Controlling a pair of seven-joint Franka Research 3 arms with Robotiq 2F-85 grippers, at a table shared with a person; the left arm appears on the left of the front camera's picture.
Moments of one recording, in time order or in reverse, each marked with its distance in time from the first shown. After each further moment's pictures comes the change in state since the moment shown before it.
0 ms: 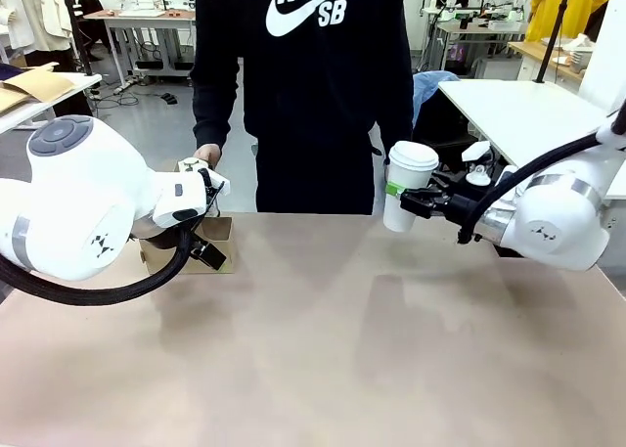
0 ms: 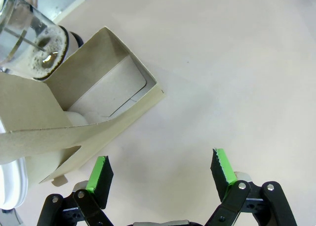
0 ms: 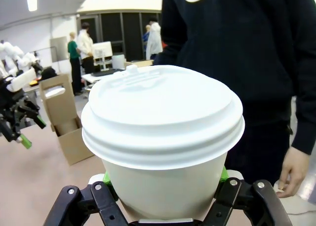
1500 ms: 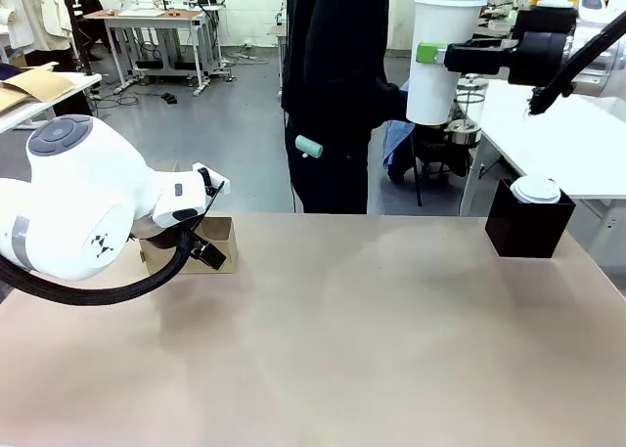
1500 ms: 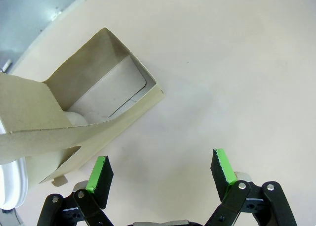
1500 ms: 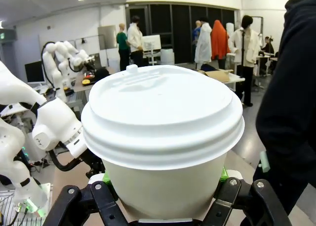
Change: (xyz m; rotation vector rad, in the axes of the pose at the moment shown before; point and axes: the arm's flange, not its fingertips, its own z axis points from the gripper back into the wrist) left arm 0.000 0.000 0.000 0.000 -0.001 0.000; right arm 0.257 0.057 0.027 0.241 0.077 -0.008
